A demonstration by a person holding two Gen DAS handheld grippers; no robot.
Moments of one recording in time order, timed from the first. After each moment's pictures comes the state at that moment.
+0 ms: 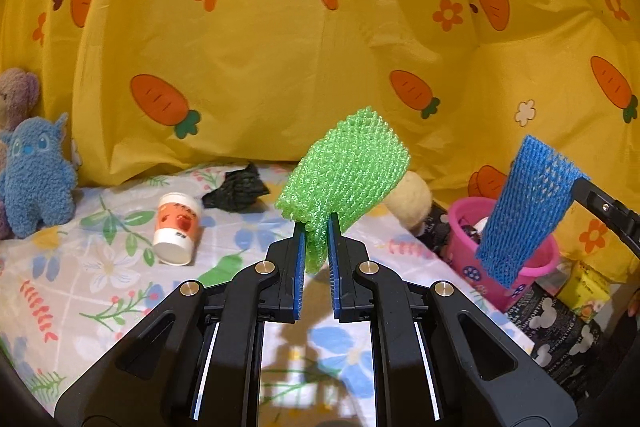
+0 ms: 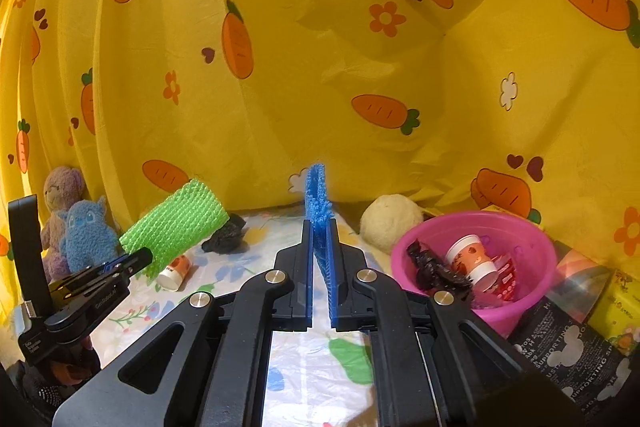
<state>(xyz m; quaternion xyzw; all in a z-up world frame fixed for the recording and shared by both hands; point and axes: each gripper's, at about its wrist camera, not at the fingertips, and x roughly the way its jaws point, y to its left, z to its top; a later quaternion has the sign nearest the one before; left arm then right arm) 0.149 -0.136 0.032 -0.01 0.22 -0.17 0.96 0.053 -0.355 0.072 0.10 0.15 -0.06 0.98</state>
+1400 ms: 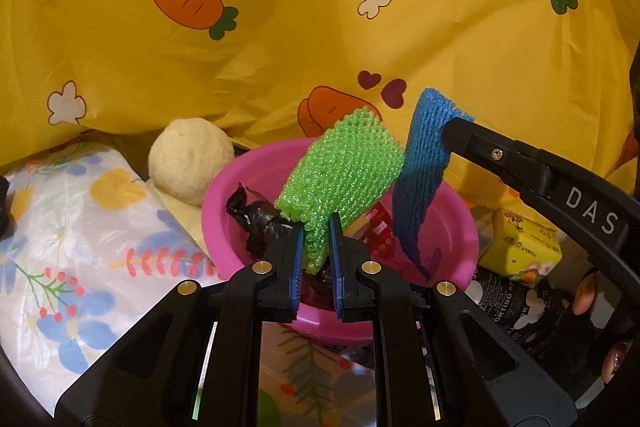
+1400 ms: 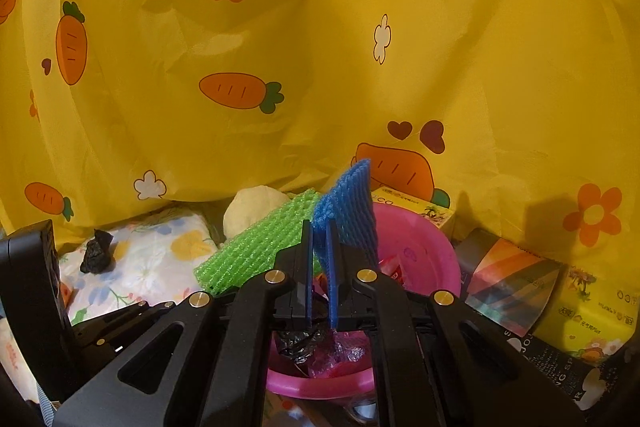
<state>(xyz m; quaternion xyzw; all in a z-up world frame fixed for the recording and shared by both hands) 0.201 -0.385 -0.042 0.04 0.30 -0.42 0.86 0.103 -0.496 0.015 0.14 0.21 -0.18 0.95</state>
